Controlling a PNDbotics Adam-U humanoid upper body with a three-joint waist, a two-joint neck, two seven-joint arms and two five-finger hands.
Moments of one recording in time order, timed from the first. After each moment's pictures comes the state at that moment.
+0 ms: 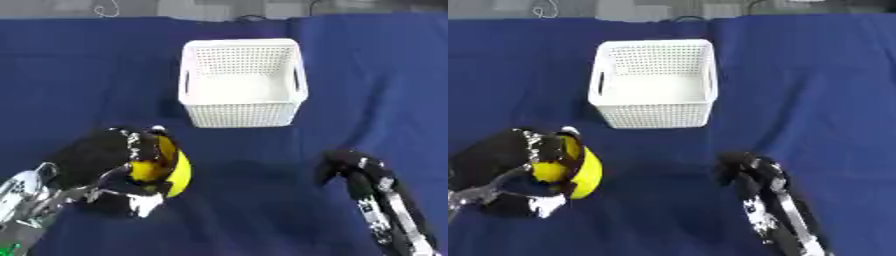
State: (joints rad) left arm -0.24 0.68 -0.24 -1.90 -0.87 -0.24 -0.14; right arm 0.03 0.19 0.07 -1.99 0.31 -0.42 0.56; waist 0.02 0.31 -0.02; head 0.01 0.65
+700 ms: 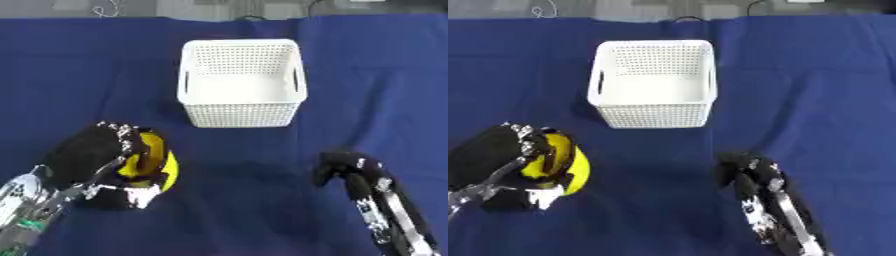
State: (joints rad) left arm -0.23 0.68 -0.24 -1.89 -0.90 -0.20 -0.09; right arm 0.03 0.20 0.07 -1.99 0.31 -0.41 0.57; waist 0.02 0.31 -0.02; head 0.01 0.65
